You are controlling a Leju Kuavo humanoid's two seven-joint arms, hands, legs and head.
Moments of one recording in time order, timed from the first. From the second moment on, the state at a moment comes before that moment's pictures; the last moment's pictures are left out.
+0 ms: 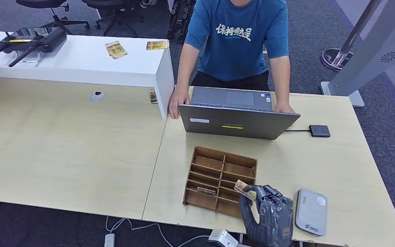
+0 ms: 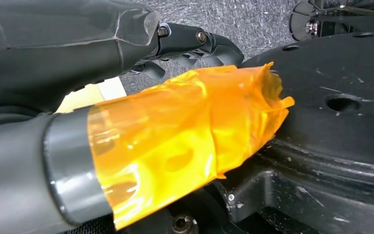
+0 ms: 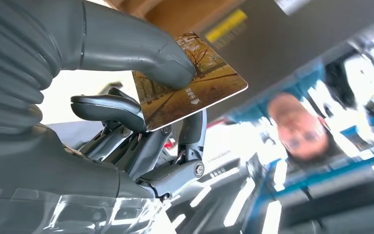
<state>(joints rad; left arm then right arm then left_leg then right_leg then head) 0.18 -0.07 -0.37 0.02 0.61 -0.19 -0.23 0.12 -0.01 0.50 -1.63 1.23 -0.69 0.06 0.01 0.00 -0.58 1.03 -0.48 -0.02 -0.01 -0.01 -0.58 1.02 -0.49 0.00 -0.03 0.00</state>
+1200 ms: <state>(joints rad) 0.16 0.00 -0.49 0.02 0.50 -0.24 -0.23 -0.36 0.07 0.23 -1.37 1.16 -0.69 0.09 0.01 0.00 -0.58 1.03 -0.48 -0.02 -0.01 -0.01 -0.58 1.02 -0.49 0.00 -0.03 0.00</state>
